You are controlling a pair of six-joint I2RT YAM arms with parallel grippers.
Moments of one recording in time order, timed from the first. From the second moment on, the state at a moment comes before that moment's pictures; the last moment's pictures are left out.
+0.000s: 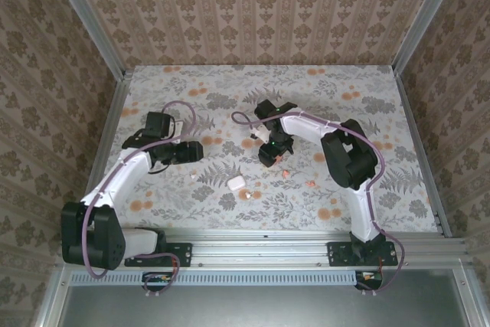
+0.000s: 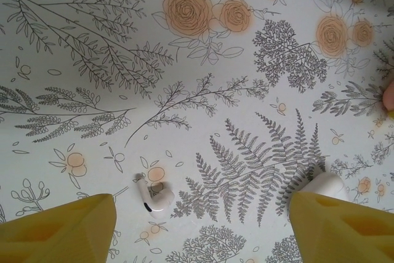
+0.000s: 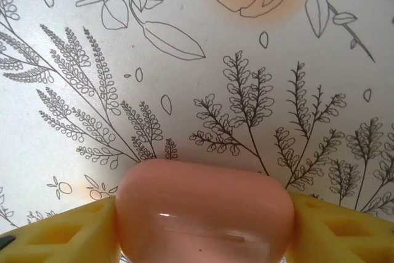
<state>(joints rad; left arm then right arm) -0.21 1.25 0.86 -0.67 0.28 -0.23 0.56 2.10 1.55 -0.92 -0.06 -0.23</state>
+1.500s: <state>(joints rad) -0.66 1.23 0.94 -0.39 0.61 -0.29 0.72 1.26 0.78 0.00 -0.34 -0.55</state>
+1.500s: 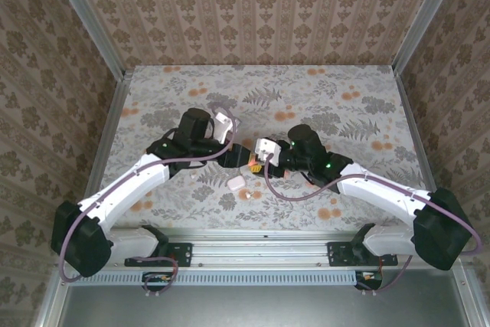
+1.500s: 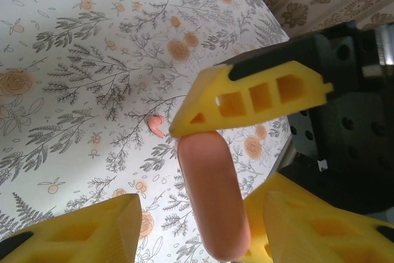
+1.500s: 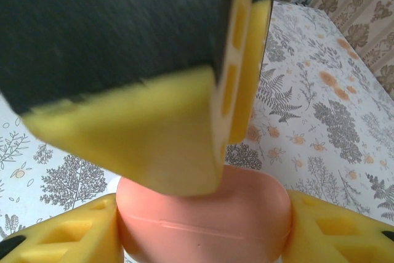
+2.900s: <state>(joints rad) -0.65 1.16 0.97 -0.62 0.86 0.52 0.51 1.20 0.95 -0.43 -0.89 -0.50</state>
